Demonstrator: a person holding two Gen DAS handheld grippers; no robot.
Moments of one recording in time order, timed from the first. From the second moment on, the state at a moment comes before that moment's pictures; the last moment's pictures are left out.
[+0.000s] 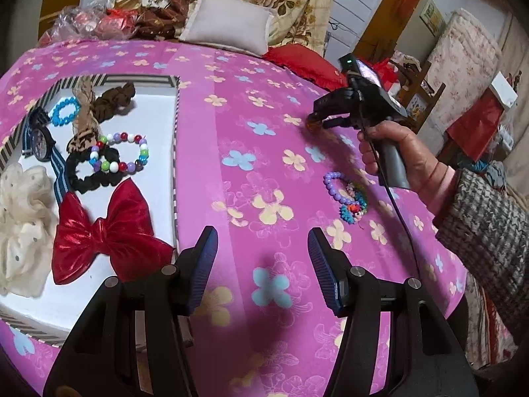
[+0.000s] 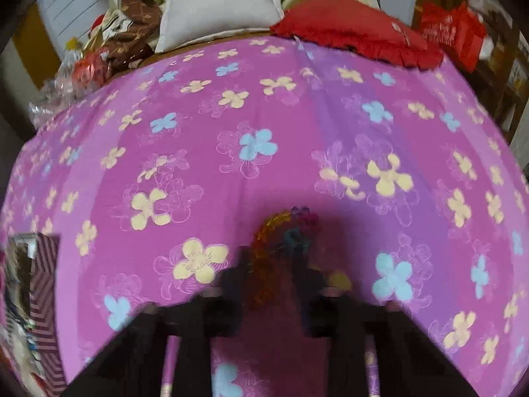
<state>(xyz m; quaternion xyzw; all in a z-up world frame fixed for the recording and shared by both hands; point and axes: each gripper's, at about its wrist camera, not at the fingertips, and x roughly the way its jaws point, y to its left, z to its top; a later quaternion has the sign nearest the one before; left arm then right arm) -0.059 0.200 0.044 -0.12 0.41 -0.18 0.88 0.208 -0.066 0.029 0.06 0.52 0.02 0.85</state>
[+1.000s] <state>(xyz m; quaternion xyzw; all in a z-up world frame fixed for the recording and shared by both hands) 0.027 0.065 0.029 -0.07 0.51 -0.17 0.84 0.007 -0.214 0.022 0.13 0.42 0.05 0.90</state>
